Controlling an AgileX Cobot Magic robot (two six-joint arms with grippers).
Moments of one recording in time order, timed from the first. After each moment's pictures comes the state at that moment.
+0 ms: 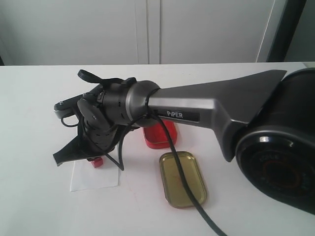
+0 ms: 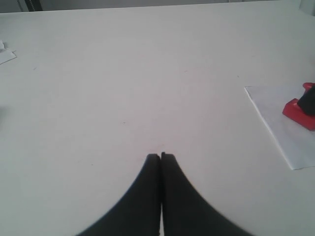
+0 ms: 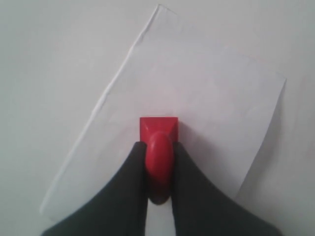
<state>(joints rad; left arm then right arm) 0.00 0.00 0.02 -0.13 0.39 0.13 0.91 2.24 -1.72 -0.11 0.66 0.34</state>
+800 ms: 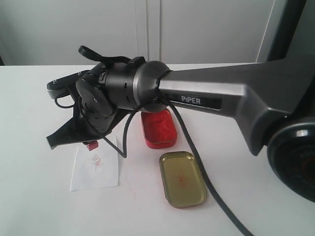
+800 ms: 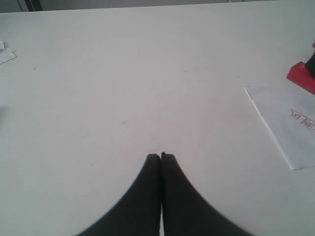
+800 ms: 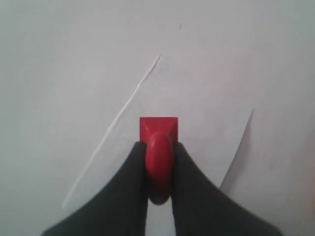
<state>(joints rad) 0.00 0.00 0.02 -0.13 0.39 0.13 0.91 2.16 -1.72 -0.14 0.66 0.34</state>
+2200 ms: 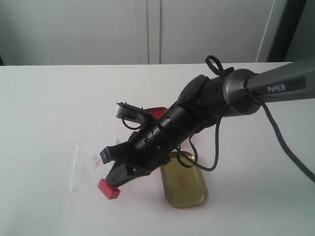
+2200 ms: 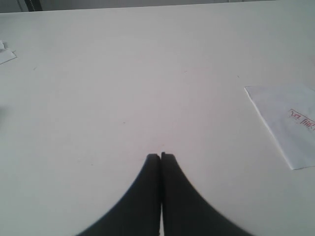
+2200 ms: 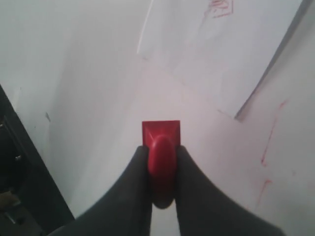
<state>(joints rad) 0.00 0.00 0.02 -0.13 0.39 0.13 0.61 2.01 -1.22 1.07 0.86 -0.72</state>
